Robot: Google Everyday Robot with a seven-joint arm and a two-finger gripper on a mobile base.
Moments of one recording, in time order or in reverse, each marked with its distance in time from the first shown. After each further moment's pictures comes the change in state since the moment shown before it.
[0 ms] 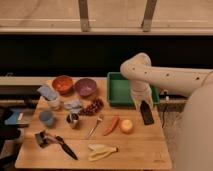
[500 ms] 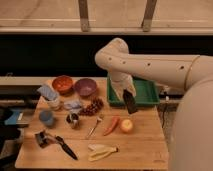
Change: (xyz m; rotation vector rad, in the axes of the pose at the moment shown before) arm -0.029 0.089 -0.084 0.038 -0.128 -0.147
